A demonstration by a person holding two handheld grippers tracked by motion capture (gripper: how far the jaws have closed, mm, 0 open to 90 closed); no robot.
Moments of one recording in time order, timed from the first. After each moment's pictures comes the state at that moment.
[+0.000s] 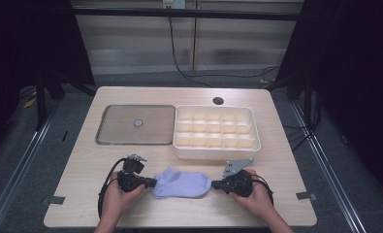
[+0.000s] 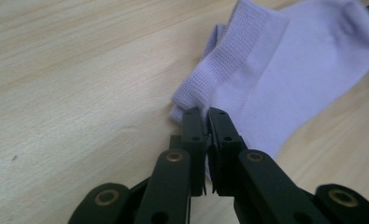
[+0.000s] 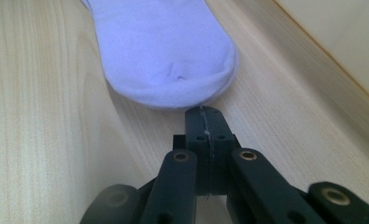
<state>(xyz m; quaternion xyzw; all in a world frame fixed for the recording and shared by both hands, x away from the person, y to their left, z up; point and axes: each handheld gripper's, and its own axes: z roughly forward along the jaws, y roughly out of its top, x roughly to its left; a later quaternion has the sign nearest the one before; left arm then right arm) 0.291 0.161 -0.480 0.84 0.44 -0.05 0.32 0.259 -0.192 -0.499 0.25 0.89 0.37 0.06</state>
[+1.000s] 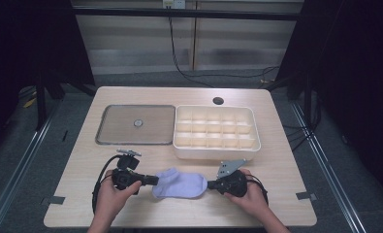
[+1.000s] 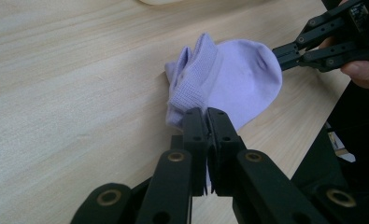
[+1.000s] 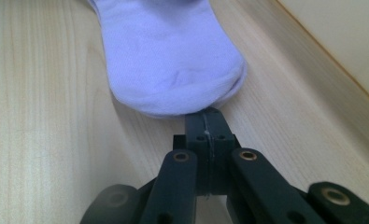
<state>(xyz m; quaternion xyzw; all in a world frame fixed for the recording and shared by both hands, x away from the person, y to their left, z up) 0.285 0.166 -0.450 0.81 0.45 -0.11 0.37 0.261 -0.176 -0.501 0.23 0.89 0.38 0.06</state>
